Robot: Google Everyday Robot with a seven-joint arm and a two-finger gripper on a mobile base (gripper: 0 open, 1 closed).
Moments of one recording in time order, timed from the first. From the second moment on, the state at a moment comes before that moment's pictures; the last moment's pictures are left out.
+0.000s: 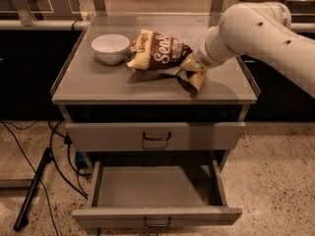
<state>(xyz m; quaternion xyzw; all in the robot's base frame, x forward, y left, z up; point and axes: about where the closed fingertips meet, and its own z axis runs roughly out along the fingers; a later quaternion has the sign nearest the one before) 0.699 -0.118 0.874 -0.51 0.76 -0.06 0.40</state>
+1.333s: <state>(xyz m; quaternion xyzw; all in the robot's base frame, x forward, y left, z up) 0.699 -0.118 0.874 -0.51 0.76 -0.06 0.40</state>
